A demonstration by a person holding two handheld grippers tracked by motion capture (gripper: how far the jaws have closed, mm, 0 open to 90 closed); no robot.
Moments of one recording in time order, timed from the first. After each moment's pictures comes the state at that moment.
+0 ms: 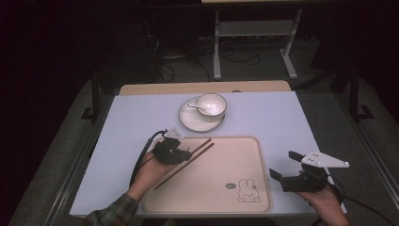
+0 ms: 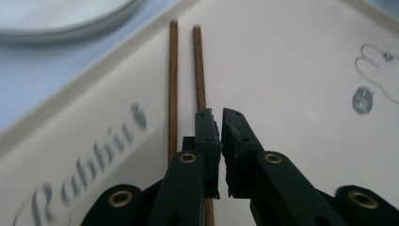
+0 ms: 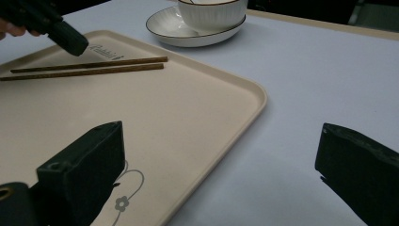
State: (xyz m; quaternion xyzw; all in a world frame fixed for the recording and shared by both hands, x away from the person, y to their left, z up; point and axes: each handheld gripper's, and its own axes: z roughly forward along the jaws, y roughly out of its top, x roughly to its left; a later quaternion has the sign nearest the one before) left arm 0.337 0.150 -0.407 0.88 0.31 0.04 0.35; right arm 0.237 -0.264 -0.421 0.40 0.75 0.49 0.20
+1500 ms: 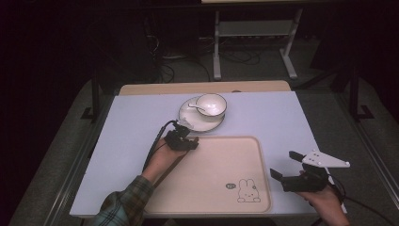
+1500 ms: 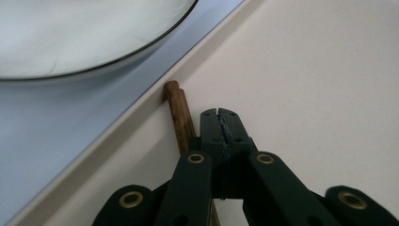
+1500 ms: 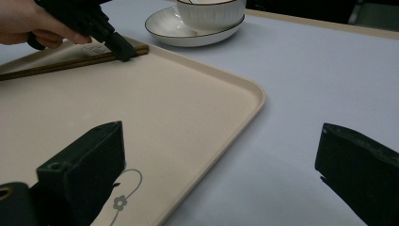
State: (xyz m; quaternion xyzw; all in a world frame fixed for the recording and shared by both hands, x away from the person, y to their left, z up) left arm 0.390 0.138 -0.437 0.89 0.32 0.04 0.33; right arm 0.238 -0.266 -0.421 0.40 0.75 0.49 0.19
